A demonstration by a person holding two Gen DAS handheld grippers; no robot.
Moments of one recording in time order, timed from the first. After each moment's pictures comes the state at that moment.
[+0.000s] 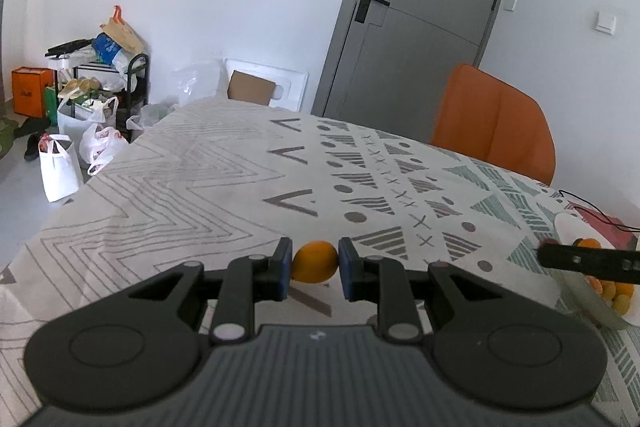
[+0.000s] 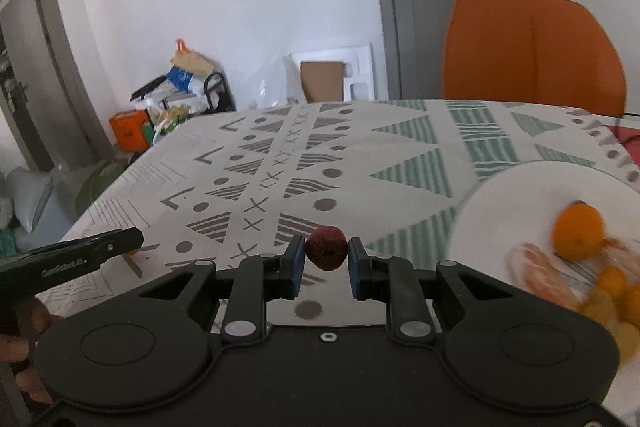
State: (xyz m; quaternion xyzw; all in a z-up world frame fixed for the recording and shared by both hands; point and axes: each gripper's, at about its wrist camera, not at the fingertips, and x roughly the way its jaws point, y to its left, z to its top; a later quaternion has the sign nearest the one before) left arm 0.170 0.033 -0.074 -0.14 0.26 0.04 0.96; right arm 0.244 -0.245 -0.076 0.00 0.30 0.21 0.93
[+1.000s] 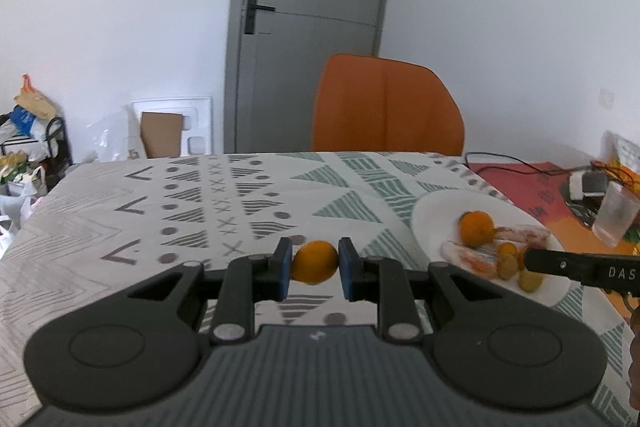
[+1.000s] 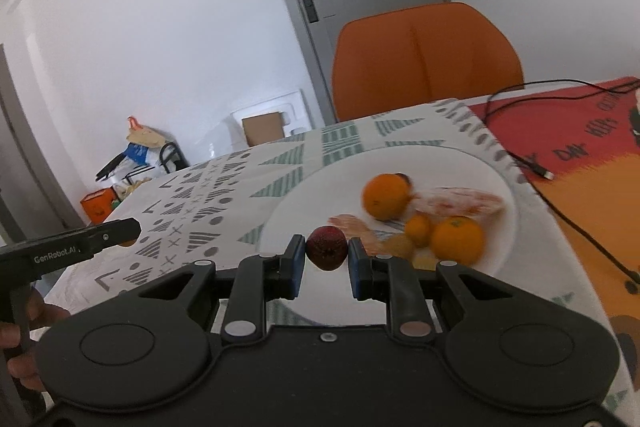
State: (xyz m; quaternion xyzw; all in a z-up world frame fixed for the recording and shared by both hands) left arm 0.173 -0.099 -0.032 -0.03 0.24 -0.08 0.97; right arm 0.201 -0.378 -0.079 0.09 0.25 0.14 0.95
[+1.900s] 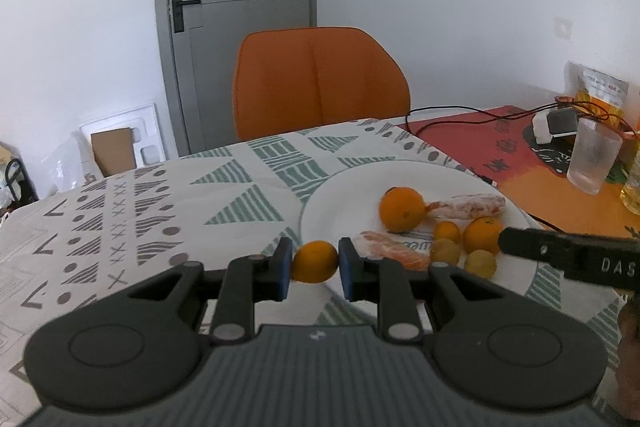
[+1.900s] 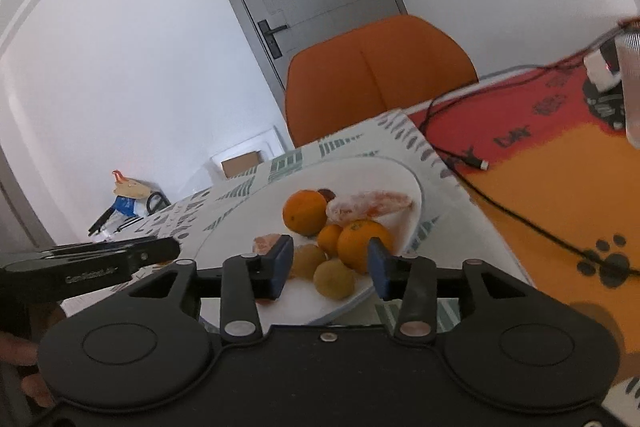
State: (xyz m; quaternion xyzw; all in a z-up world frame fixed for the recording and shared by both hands) left arm 0.208 -0.199 -0.043 0.05 0.27 -0.14 0.95; right arm 0.197 -0.435 -0.104 0.16 0.21 0.11 0.96
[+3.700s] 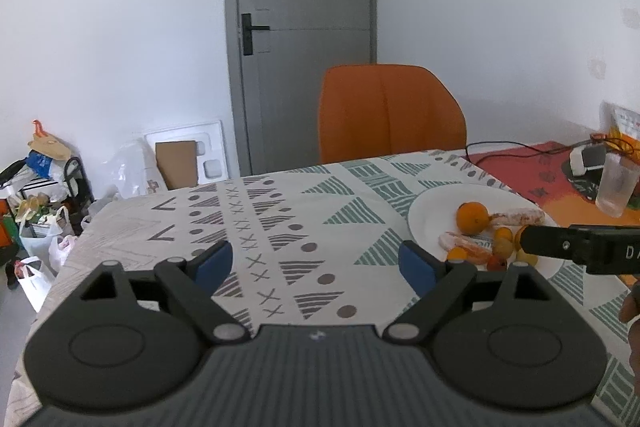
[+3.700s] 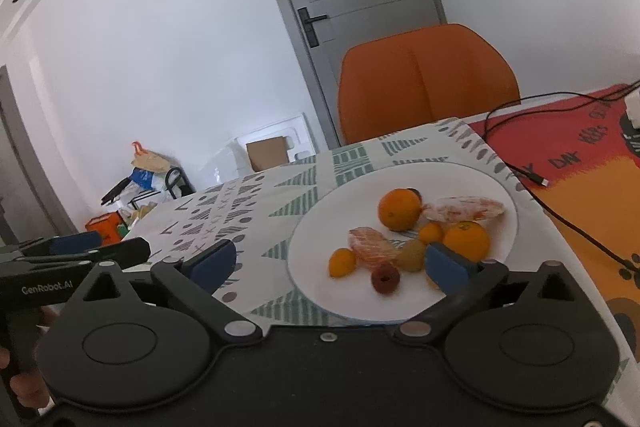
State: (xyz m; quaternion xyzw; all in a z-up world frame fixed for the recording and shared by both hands) left arm 0.136 -0.102 -0.008 0.03 0.22 -0.05 0.97; right arm 0.172 -0.358 -0.064 0.10 0.22 0.14 0.96
